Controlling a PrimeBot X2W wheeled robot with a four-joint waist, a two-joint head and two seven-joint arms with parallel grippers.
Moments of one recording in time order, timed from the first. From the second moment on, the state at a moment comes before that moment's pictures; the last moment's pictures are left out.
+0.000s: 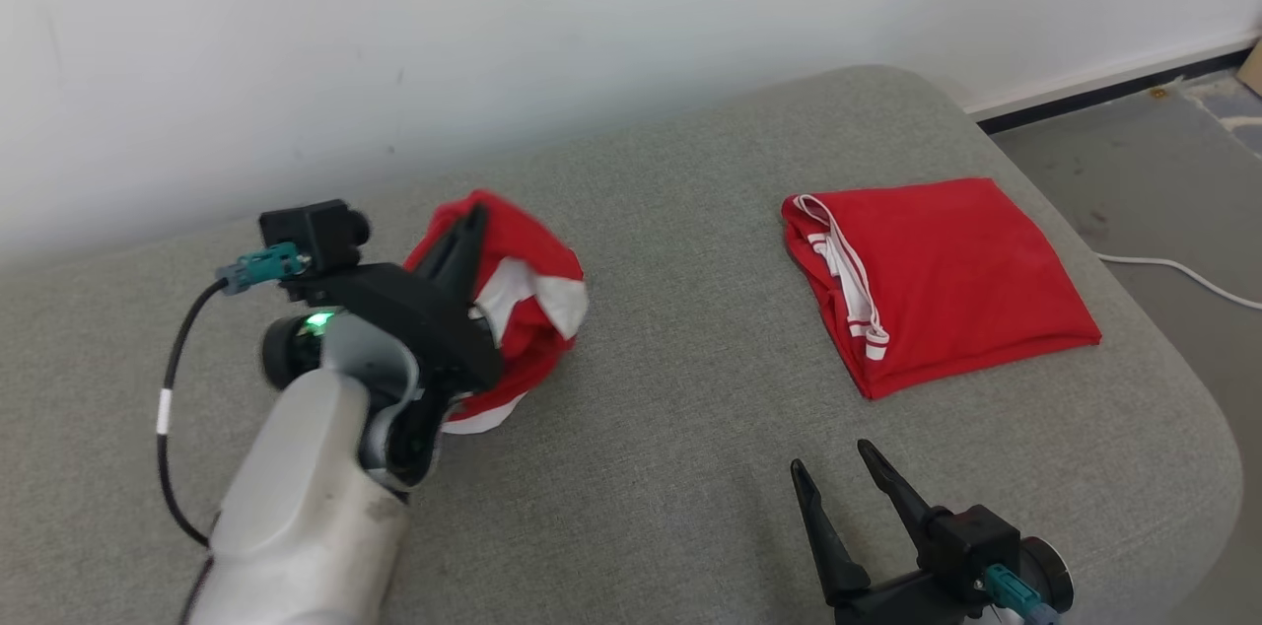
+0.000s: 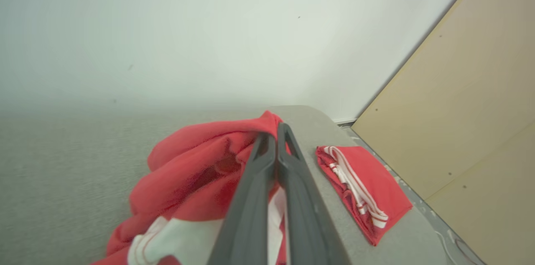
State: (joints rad) left arm -0.70 0.05 -0.23 0.66 -0.61 -0.11 0.04; right arm -0.14 -0.06 0.26 0.40 0.15 0.13 -0.25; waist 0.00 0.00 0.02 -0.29
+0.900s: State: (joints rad) left arm -0.54 0.18 -0.50 0.87 -0.86 0.17 -0.26; right arm -0.11 -0.05 0.23 0.41 0.16 0.13 -0.26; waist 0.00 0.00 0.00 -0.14
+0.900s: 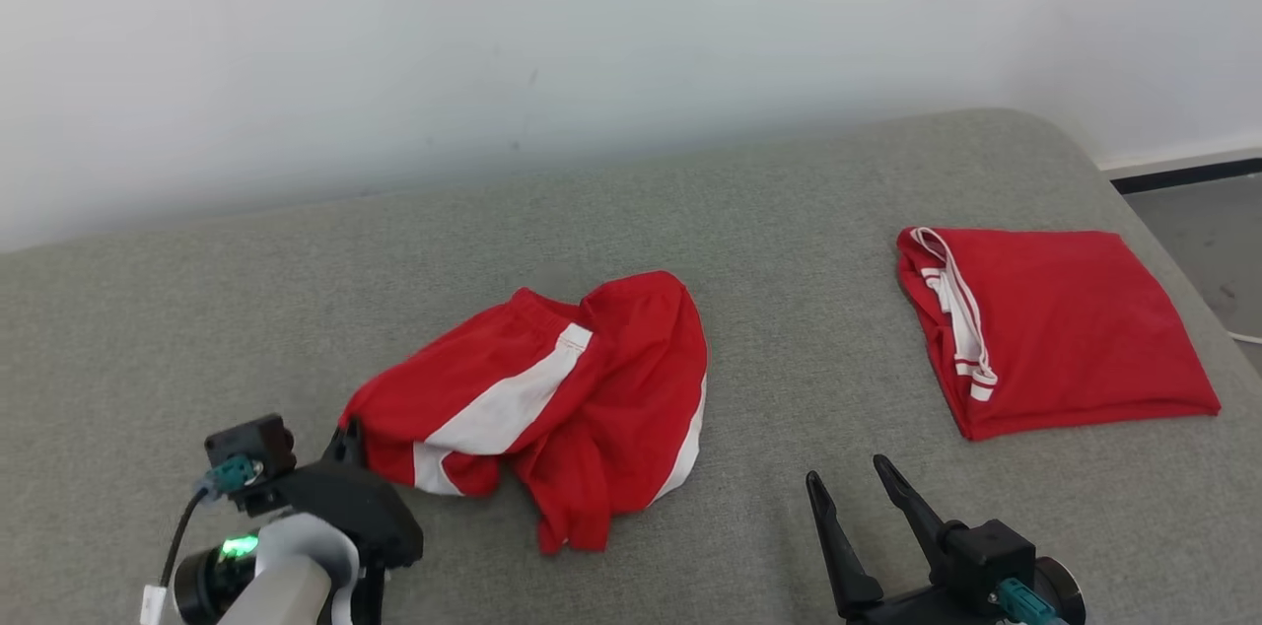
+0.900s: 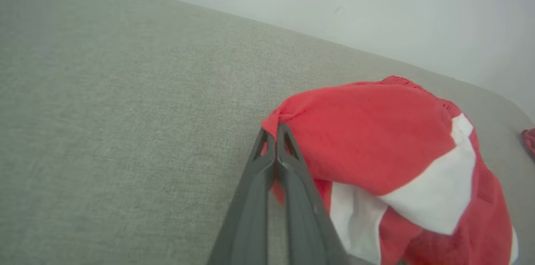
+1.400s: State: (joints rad) left arm -0.65 0.22 -0.63 0.81 -0.77 0.17 -0.09; right arm -0.10 -0.05 0.23 0.41 0.16 0.13 -0.26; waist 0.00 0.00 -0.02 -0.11
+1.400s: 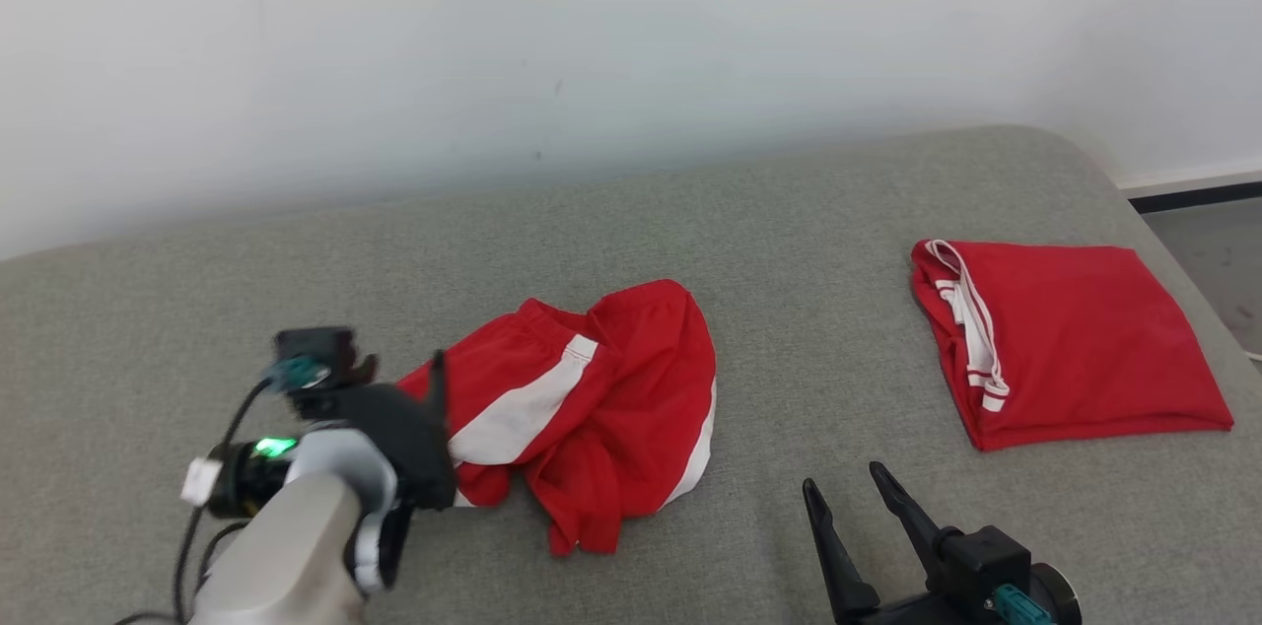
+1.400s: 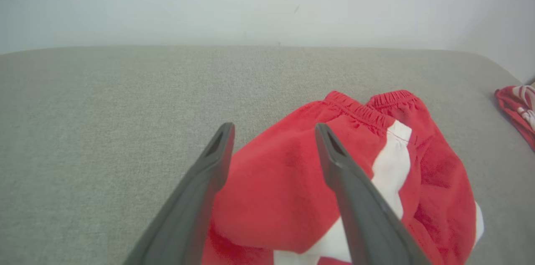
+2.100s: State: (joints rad) left arm -0.77 0.17 -0.81 0.87 -0.68 0.16 0.18; right arm -0.13 -0.05 0.25 0.41 0.17 0.13 -0.26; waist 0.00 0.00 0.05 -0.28
